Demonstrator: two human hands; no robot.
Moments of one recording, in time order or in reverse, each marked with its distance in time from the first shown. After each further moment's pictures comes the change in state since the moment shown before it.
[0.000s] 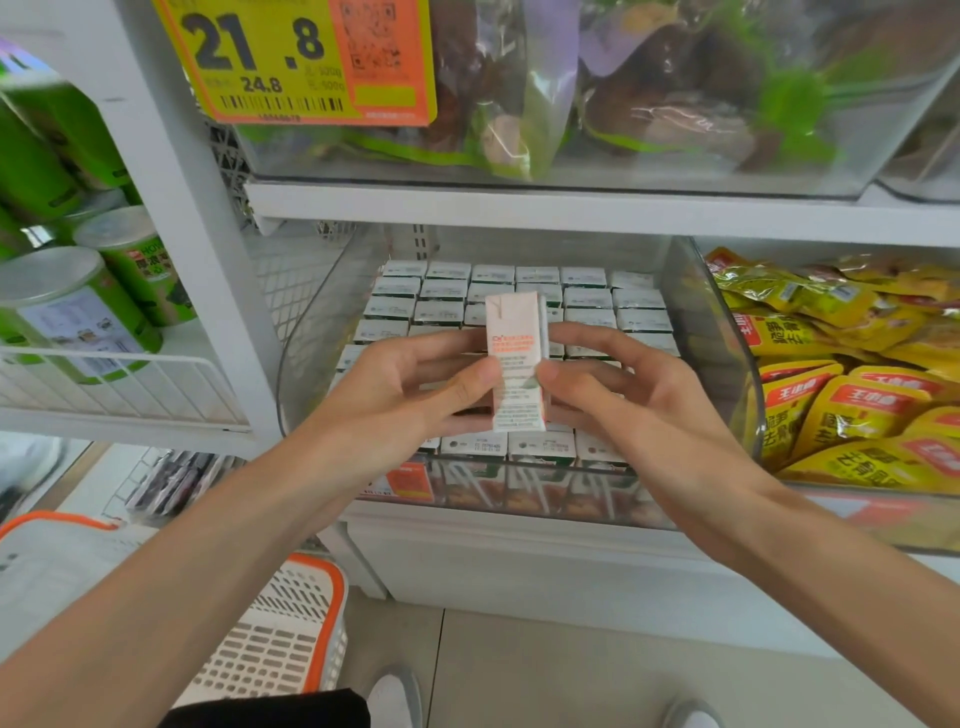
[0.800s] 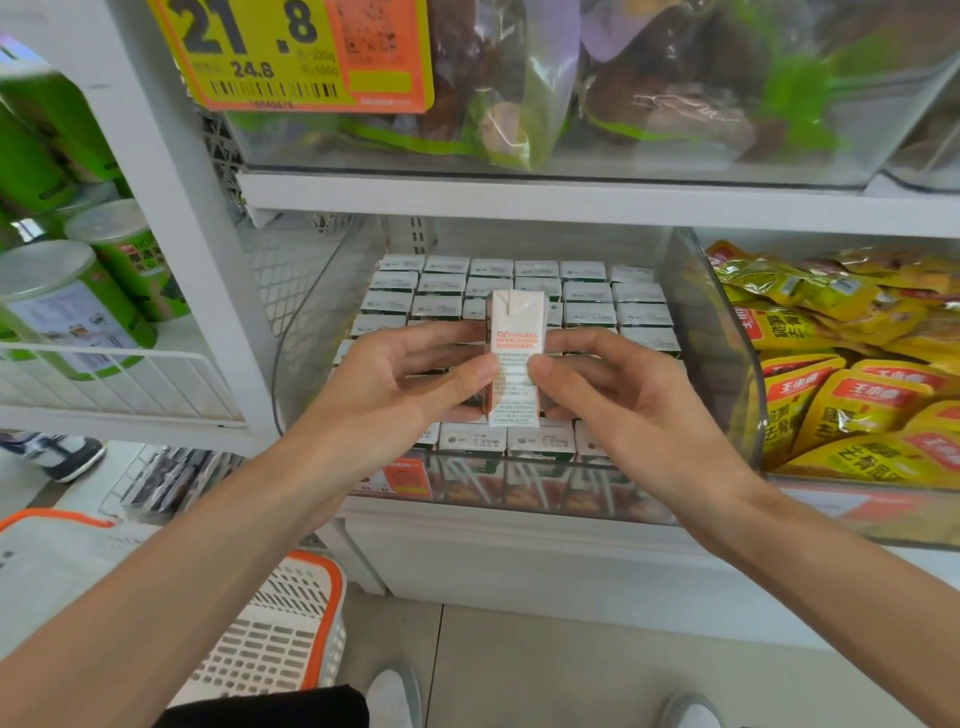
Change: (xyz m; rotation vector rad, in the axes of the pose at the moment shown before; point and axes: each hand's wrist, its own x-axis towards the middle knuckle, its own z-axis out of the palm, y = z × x) left_hand 0.002 -0.003 -0.001 0.067 0.129 0.002; right_hand 0.004 0.008 0.004 -0.068 0.001 -0.106
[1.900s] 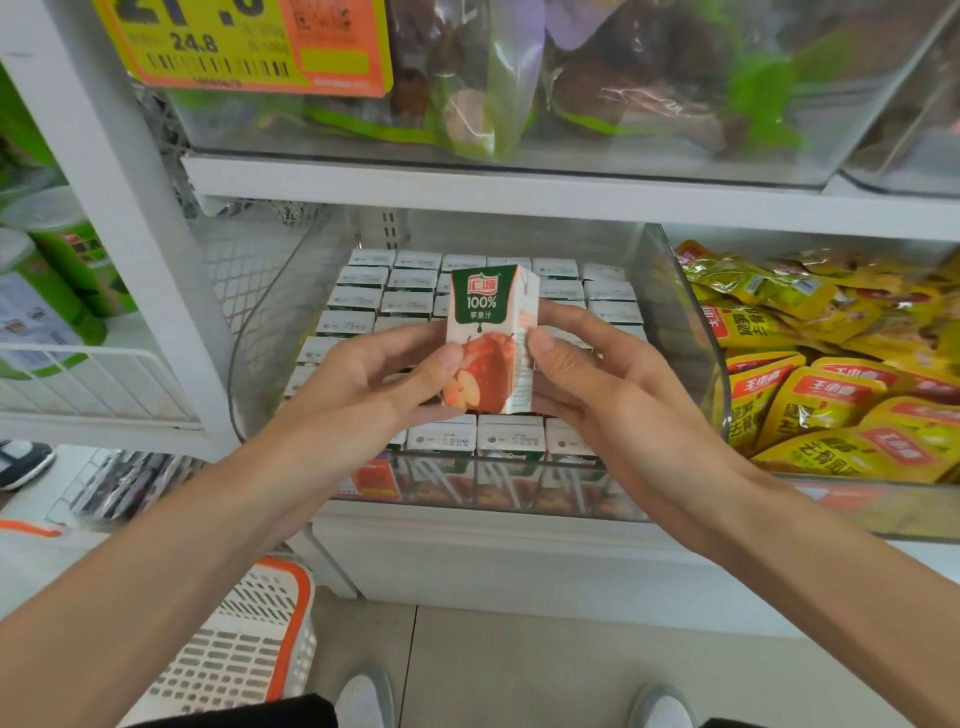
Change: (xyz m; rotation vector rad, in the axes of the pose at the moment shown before) left_hand 0.001 -0.004 0.008 -0.068 -0.034 -0.012; right_hand 0.000 -0.006 -0.010 0.146 -0.096 0.068
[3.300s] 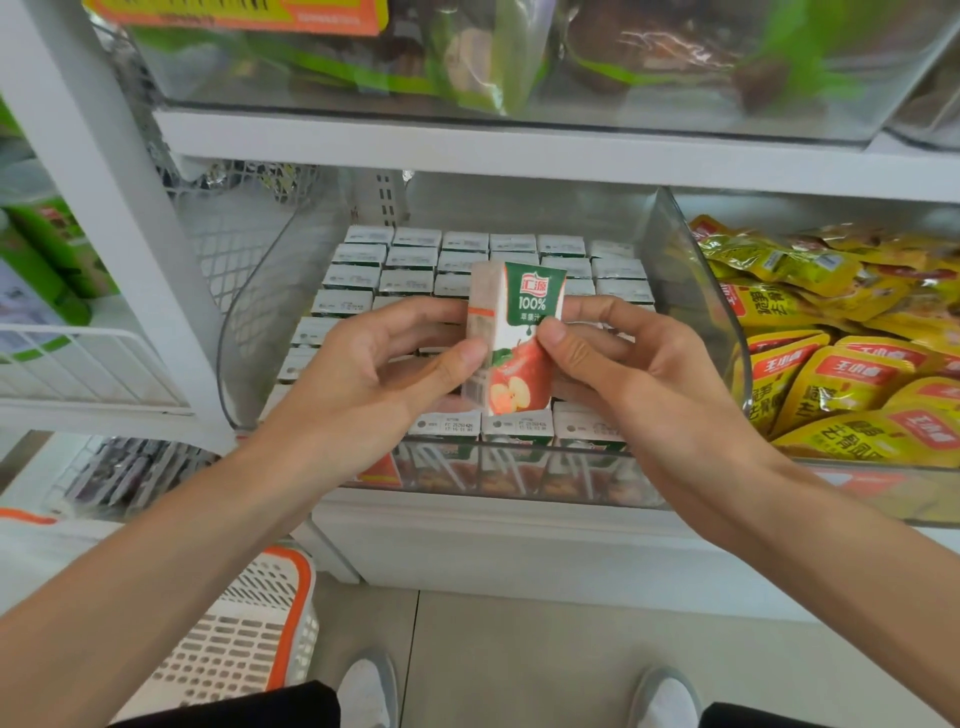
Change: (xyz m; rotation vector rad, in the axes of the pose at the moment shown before) left_hand -0.001 -0.003 0.002 0.063 -0.024 0.101; right_hand -0.003 0.003 -0.001 0.042 0.183 0.011
